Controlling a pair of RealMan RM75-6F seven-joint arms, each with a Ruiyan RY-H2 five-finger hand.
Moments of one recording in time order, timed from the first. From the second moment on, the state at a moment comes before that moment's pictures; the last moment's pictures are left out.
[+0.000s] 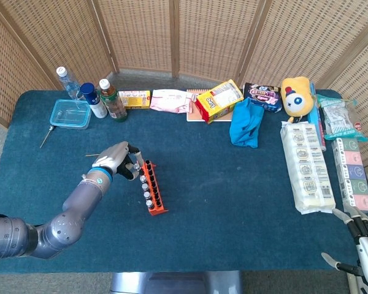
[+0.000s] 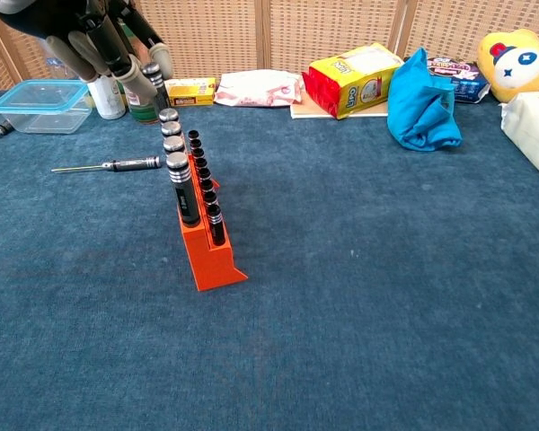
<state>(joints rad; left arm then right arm) -1.43 -1.01 -0.14 -2.03 -0.28 0.88 0.28 -0.10 -0.98 -0.07 -1.75 -1.65 1.60 0.24</state>
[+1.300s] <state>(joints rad) -1.40 -1.09 -0.25 -2.00 -0.39 1.00 0.47 -0.11 -0.98 -0.07 -1.75 -1.65 1.61 0.25</state>
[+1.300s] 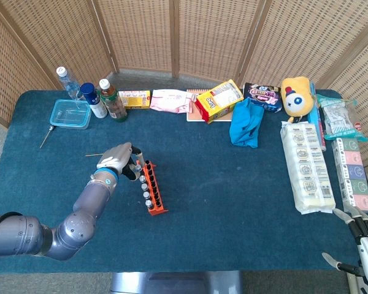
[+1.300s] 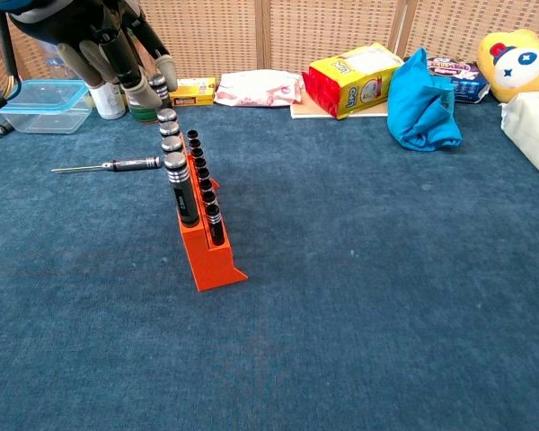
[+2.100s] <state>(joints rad) -1.35 -1.12 -0.31 -1.98 -0.41 1.01 0.55 -0.10 -0.98 -0.07 -1.75 -1.65 1.60 0.24</state>
